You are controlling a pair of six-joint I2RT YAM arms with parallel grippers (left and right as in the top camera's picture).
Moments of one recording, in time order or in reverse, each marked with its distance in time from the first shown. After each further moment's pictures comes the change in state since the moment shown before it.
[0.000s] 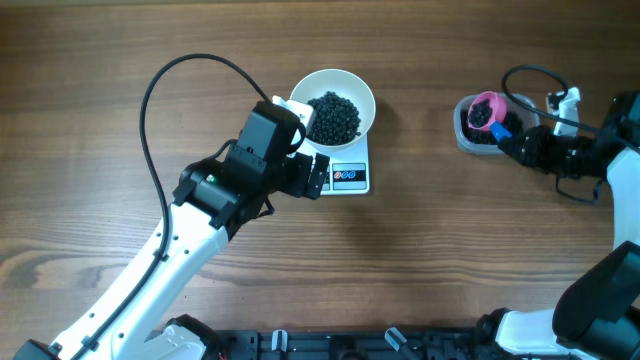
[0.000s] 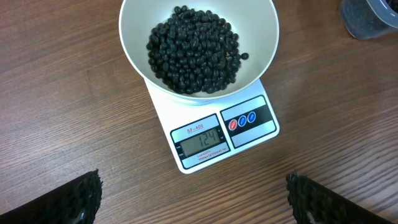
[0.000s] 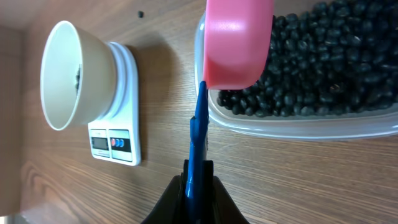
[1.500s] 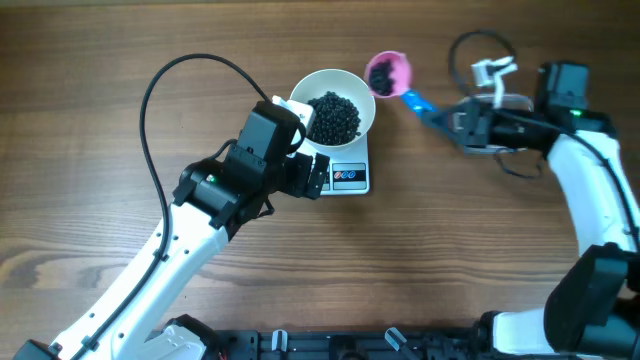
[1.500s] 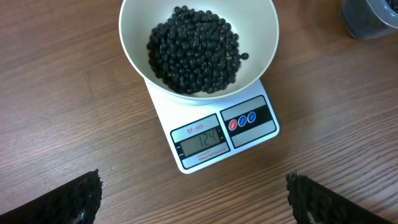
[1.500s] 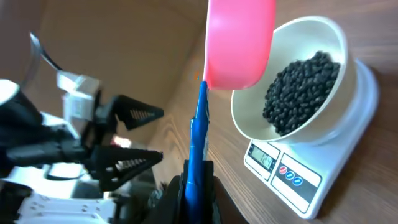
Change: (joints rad) left arm 0.000 0.000 0.000 0.000 0.000 0.000; right arm 0.338 0.000 0.000 0.215 -0.535 0.142
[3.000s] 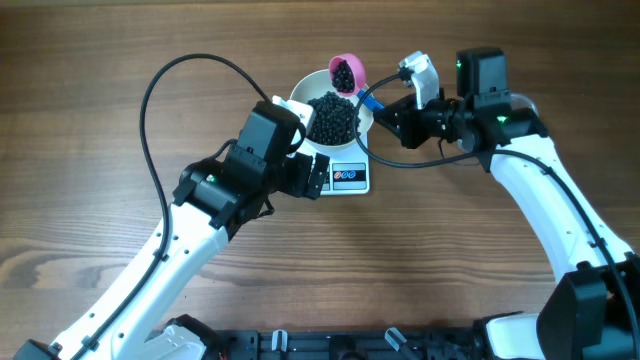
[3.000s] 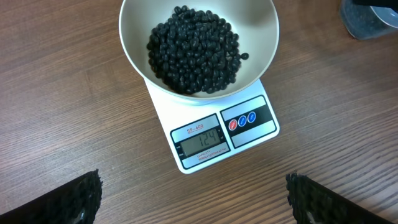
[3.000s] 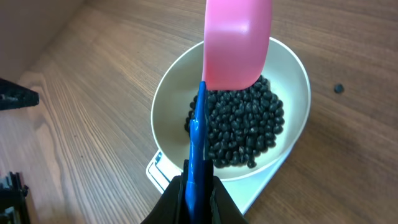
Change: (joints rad) left arm 0.000 0.000 0.000 0.000 0.000 0.000; right arm 0.328 -0.034 0.000 0.253 0.603 -0.039
